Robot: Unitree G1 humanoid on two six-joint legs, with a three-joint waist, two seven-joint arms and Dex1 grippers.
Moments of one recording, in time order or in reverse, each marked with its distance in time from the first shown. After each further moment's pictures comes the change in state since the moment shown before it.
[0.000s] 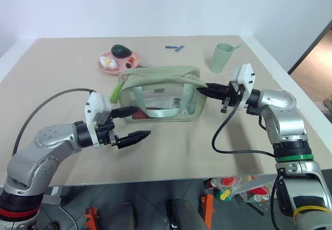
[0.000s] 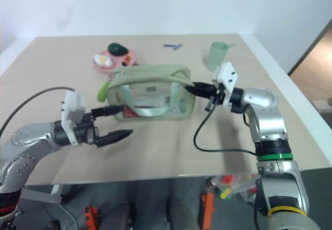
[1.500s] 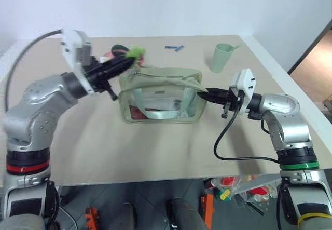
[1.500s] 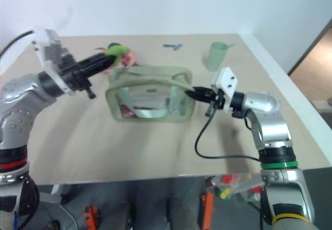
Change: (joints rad) left arm -0.445 -0.090 -0.051 0.244 0.099 -0.043 0.058; right arm 0.068 -0.030 -0.003 -0.135 -0.007 0.065 -0.031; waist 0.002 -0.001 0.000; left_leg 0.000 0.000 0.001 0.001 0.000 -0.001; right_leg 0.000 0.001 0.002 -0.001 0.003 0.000
